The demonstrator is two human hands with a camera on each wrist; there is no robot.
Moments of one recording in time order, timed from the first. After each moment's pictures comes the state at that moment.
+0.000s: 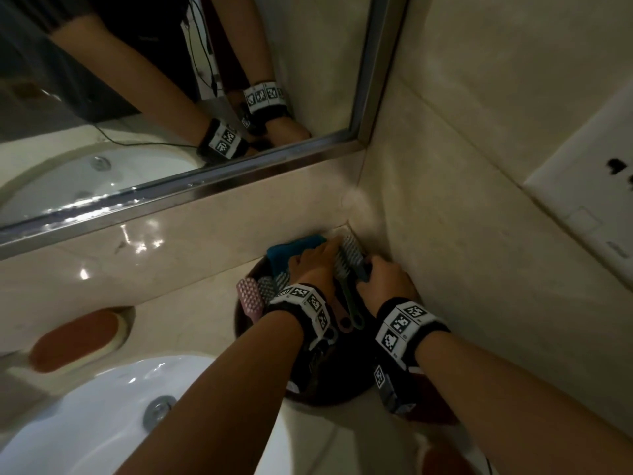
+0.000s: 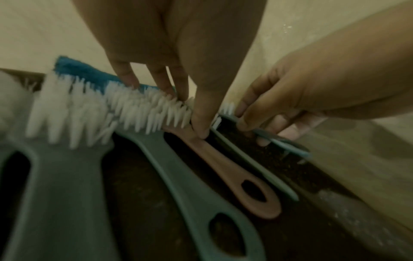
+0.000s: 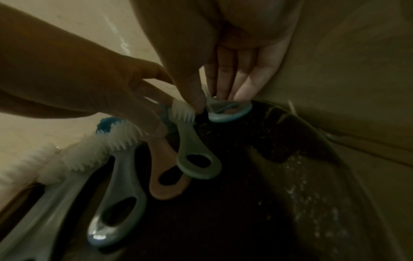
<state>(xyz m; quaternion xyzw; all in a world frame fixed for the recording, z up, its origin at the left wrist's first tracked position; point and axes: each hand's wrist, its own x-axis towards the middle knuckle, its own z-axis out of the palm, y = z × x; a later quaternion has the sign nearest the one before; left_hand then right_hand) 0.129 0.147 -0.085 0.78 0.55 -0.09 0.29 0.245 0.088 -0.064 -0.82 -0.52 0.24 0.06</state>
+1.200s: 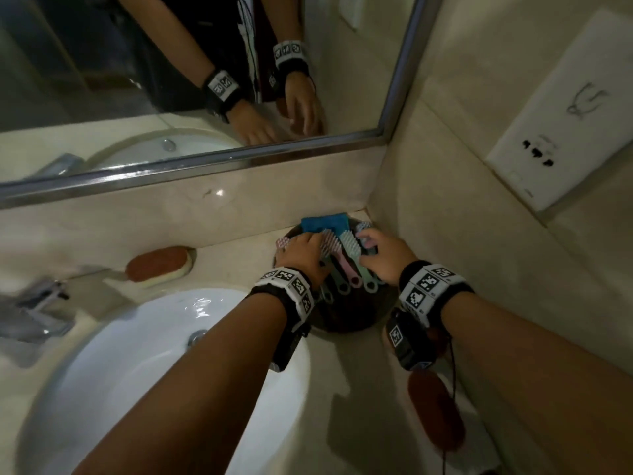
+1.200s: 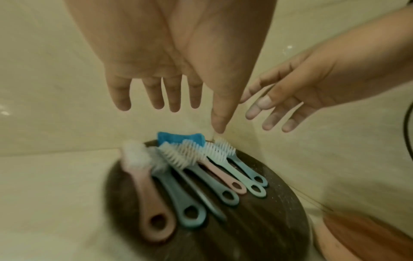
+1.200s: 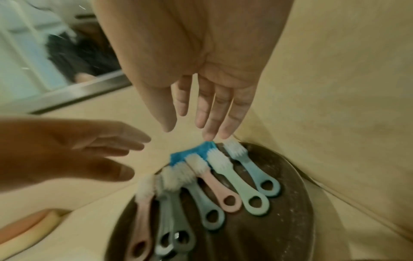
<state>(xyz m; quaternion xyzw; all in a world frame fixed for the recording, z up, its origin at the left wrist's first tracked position) 0.046 0.052 -0.019 0.75 0.61 -0.01 0.25 0.211 0.026 0.022 -0.70 -0.63 0.33 0.08</state>
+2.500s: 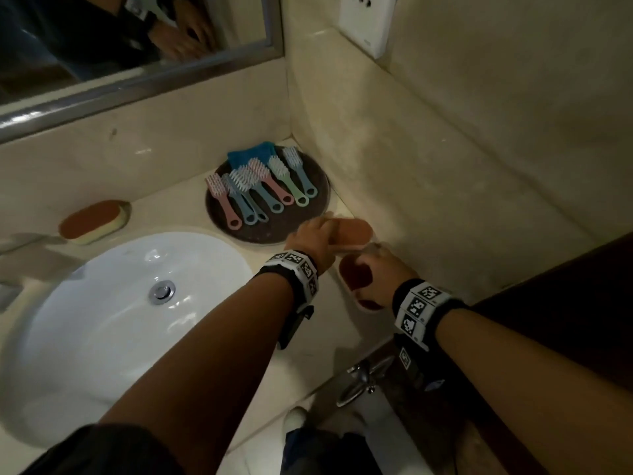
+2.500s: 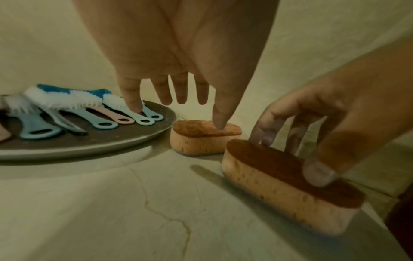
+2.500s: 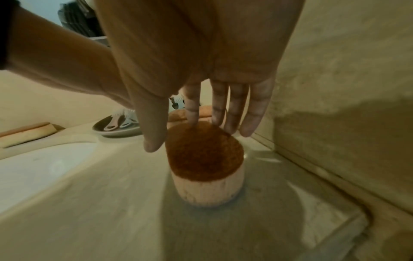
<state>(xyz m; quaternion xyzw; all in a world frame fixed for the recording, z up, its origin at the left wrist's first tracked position) 0.158 -0.103 -0.046 0.84 0.49 -0.06 0.24 0.285 -0.196 -0.020 -0.74 -0.58 0.32 -0.04</state>
